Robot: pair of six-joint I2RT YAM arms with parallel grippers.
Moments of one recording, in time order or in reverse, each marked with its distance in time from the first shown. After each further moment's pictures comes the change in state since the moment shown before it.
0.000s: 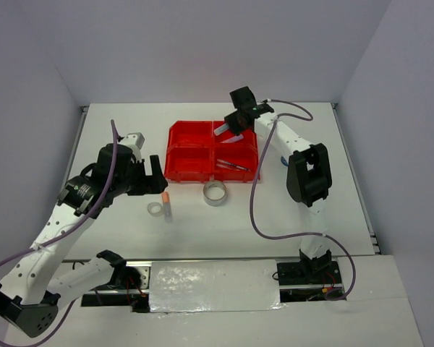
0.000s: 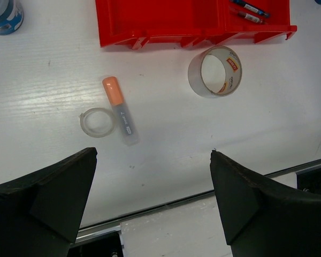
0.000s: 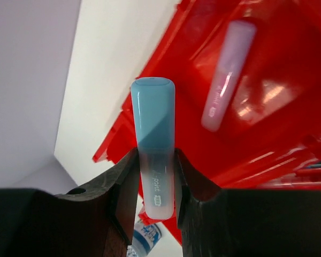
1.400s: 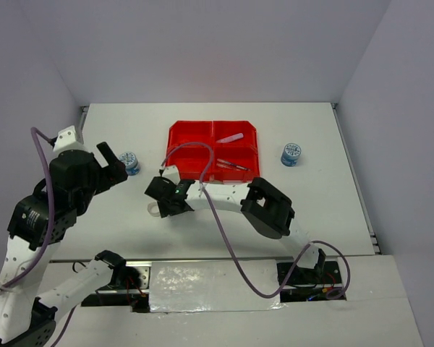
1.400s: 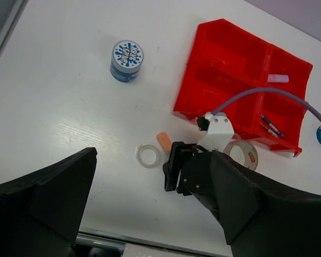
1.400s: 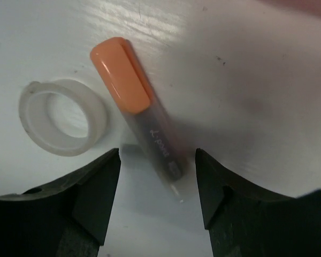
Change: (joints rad) left arm 0.033 -0.130 0.254 -0.221 -0.457 -0.178; right arm 0.726 0.043 -0.234 0.048 0.163 -0.623
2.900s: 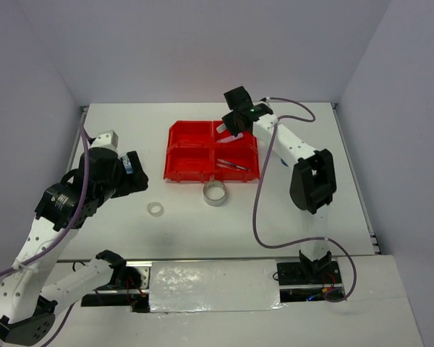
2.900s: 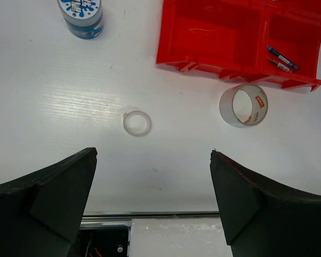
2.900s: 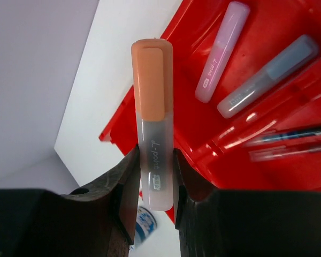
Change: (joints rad) left arm -0.039 0.048 -0.135 0.054 0.197 0.075; right arm -0.655 -0.209 0.124 -0.074 -0.032 0.620
